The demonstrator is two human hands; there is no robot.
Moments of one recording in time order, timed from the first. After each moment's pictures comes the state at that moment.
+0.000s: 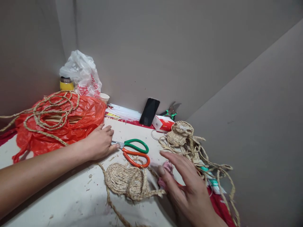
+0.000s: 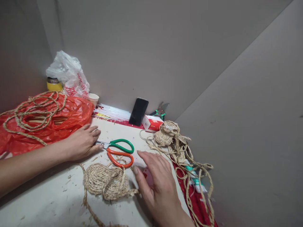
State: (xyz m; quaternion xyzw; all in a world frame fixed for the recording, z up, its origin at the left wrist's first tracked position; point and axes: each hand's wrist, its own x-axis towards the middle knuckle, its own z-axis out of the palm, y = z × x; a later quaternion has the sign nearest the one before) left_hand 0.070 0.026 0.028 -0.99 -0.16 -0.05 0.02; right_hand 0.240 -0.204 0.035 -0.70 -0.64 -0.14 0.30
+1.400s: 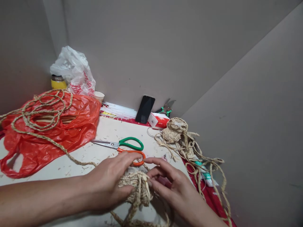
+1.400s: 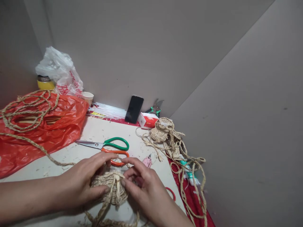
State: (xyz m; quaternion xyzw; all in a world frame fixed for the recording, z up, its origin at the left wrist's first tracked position) left_hand 0.061 -0.063 0.030 -0.90 -0.08 -0.12 -0.41; right_hand 0.224 -0.204 0.050 -0.71 -0.48 0.33 0.39
